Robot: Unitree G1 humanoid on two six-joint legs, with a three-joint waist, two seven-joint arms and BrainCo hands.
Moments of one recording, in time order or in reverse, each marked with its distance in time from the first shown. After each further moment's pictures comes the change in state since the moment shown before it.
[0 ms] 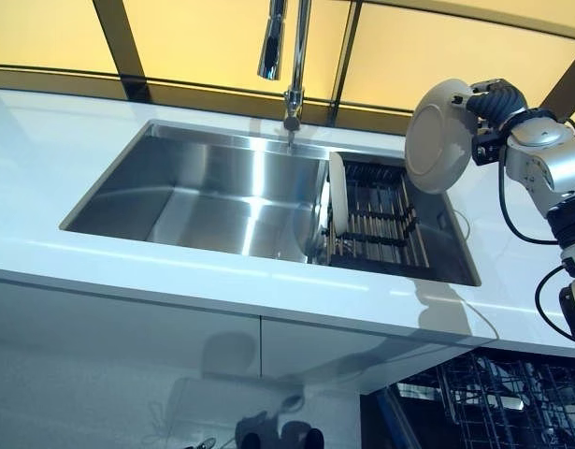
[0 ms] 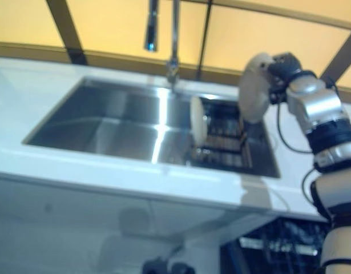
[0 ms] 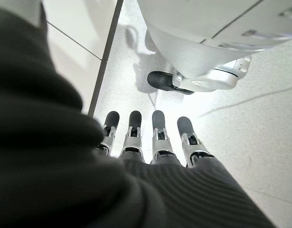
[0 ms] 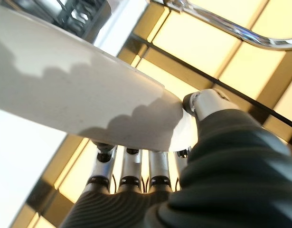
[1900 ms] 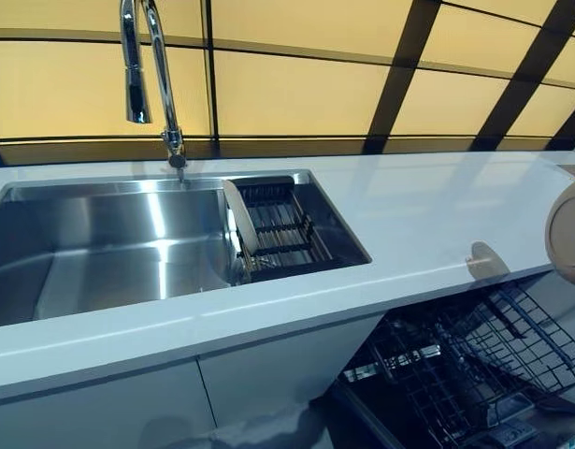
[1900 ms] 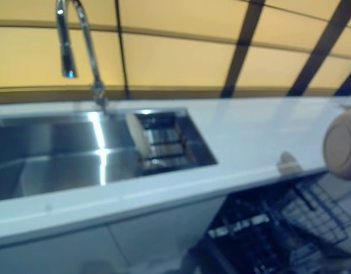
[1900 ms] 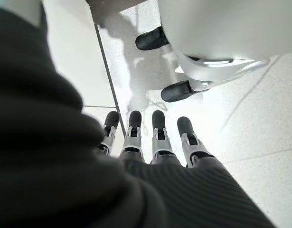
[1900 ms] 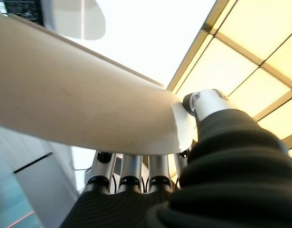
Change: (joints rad) left arm 0.019 0.019 -0.020 0.028 0.133 0.021 -0.047; right arm 0.374 -0.404 -0.167 0.177 -0.178 0.024 0.409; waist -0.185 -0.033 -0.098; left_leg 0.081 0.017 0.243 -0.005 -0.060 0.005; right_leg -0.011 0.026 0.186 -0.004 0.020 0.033
